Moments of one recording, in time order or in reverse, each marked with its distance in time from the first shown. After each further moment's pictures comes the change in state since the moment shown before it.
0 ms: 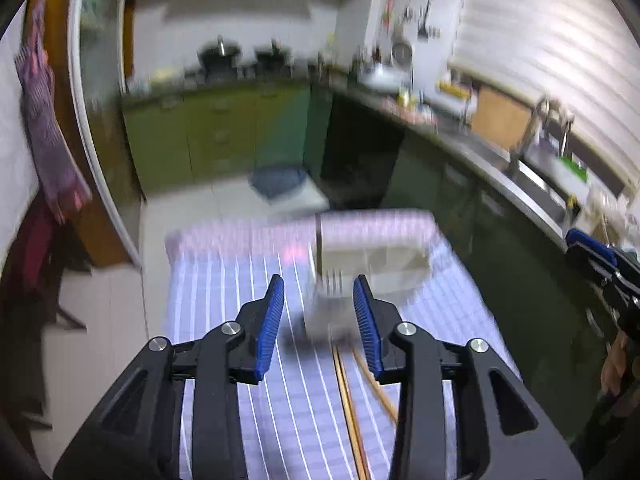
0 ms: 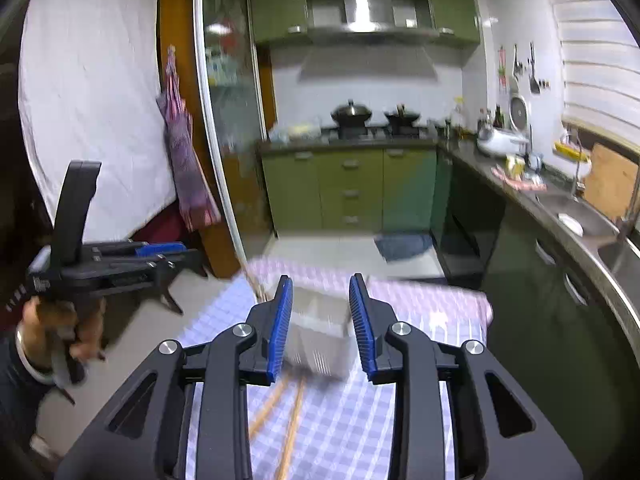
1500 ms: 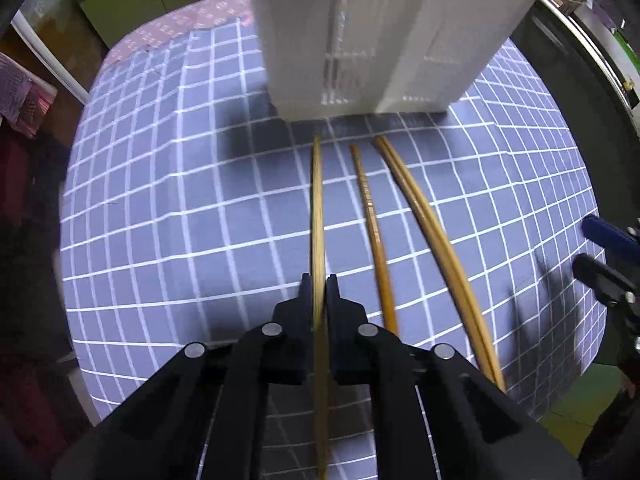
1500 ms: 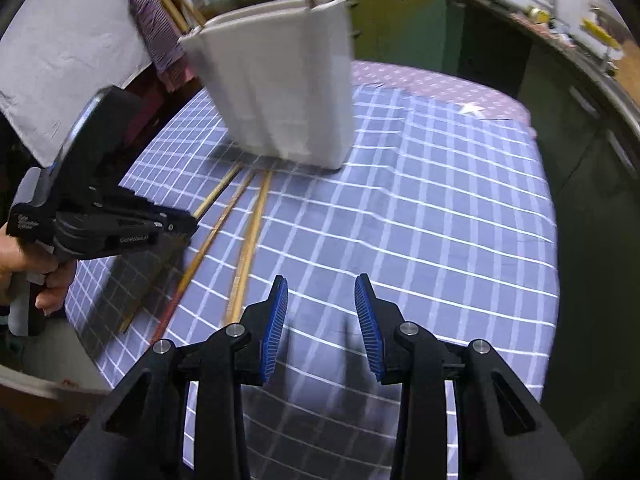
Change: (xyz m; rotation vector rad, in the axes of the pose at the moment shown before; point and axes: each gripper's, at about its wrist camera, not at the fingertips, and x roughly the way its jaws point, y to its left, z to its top) left arm 0.185 -0.020 -0.113 0.060 0.551 0.085; right arm 0.140 -0.022 -0.148 0.048 0.523 0.063
